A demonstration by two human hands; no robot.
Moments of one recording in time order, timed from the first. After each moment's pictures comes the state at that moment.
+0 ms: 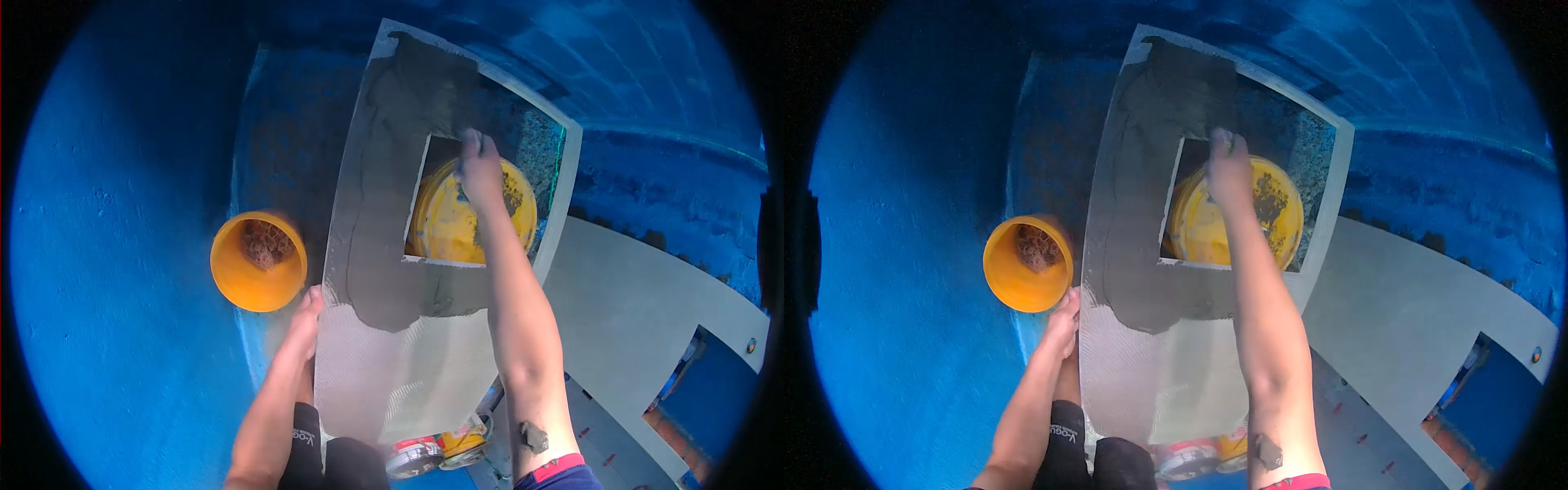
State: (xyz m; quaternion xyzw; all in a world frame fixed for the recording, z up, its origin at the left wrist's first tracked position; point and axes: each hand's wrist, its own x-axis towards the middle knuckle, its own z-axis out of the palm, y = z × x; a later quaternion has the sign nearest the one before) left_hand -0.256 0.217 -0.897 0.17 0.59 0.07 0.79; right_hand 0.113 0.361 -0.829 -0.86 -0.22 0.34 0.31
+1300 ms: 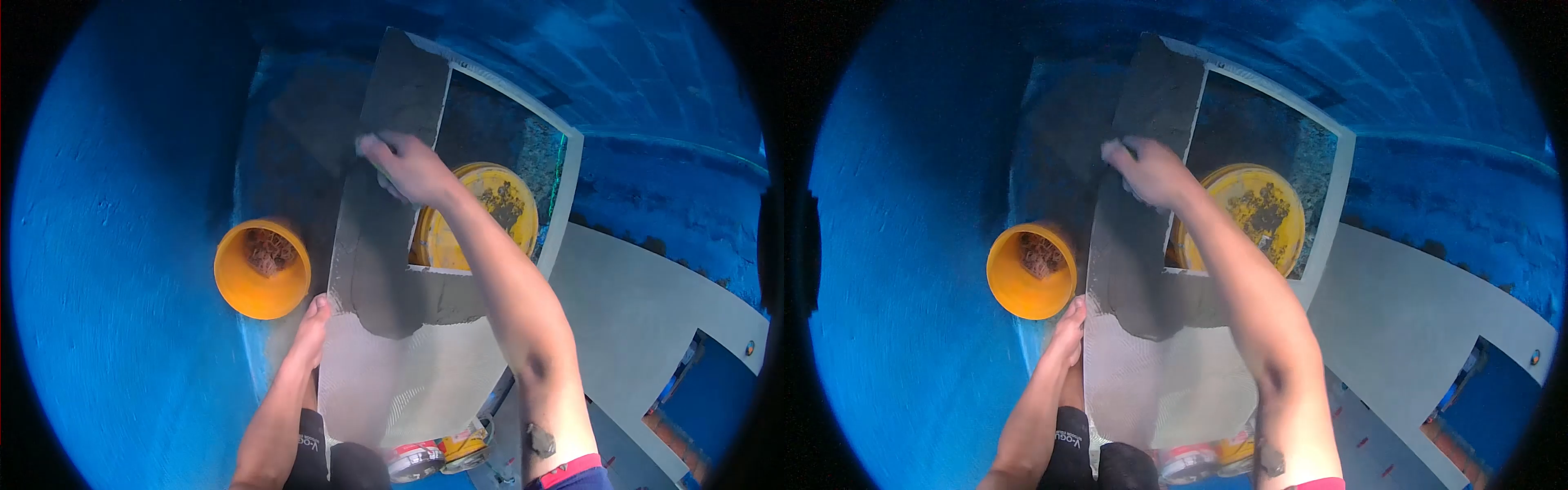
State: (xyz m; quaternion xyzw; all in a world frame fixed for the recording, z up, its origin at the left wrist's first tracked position) left_hand -0.249 0.221 -0.890 0.15 0.55 0.12 0.81; right_hand 0.043 0.427 -0.785 -0.70 -0.37 0.61 0.10
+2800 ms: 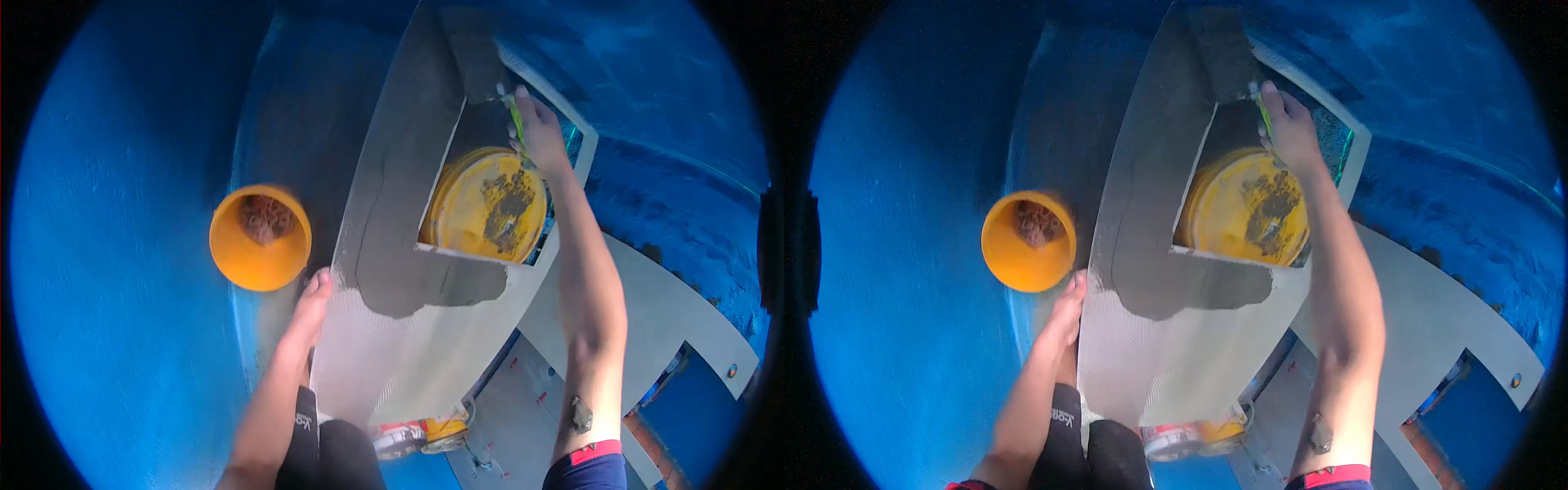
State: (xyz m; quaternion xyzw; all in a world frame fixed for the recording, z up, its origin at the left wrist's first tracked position) left_hand -0.251 0.219 -0.892 0.13 0.54 0.14 0.82; right_hand 0.167 0.412 -0.792 -0.84 -0.33 0.37 0.23
